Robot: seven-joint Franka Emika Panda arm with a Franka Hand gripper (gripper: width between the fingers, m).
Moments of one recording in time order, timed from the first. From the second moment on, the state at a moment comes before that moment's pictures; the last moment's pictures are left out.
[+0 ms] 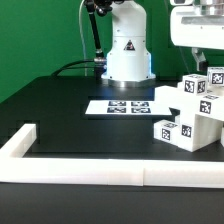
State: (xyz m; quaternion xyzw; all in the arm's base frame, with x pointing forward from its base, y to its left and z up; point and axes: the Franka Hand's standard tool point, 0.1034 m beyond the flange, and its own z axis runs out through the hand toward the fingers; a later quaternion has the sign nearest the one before) arm 0.528 0.128 0.124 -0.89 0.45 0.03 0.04
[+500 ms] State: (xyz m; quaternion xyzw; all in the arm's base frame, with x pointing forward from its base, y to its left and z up) arm 0.526 0.127 0.123 -0.97 0.23 0.03 0.04
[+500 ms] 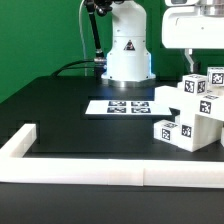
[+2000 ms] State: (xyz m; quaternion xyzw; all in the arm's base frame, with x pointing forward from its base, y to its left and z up) arm 0.526 0.127 0.123 -0.99 0.12 0.02 0.03
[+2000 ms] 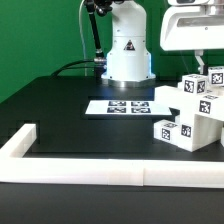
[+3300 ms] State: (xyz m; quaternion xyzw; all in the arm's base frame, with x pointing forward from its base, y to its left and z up) arm 0.528 0.143 0.127 -0.93 0.36 0.03 0.05
